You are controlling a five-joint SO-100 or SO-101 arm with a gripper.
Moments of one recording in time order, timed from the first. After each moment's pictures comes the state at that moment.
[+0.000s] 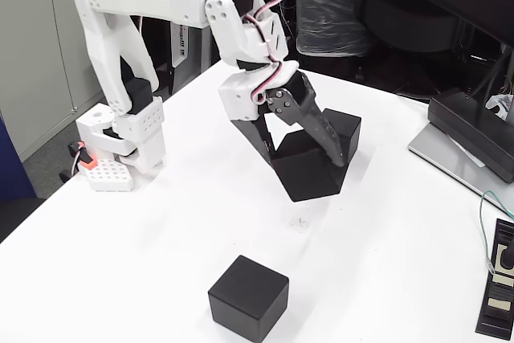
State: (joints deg) arm 0.4 114.6 113.3 65.5 -10.8
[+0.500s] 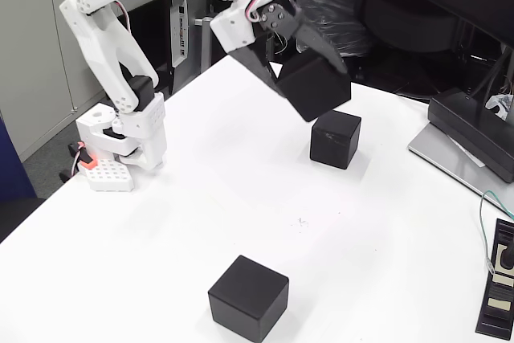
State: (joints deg) arm -12.3 125.2 97.8 81.5 -10.8
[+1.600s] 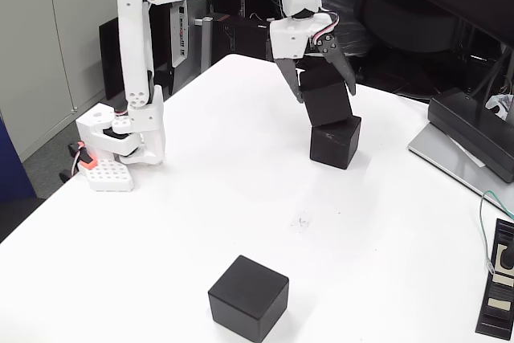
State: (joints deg) arm -32.3 92.9 85.8 83.8 2.1
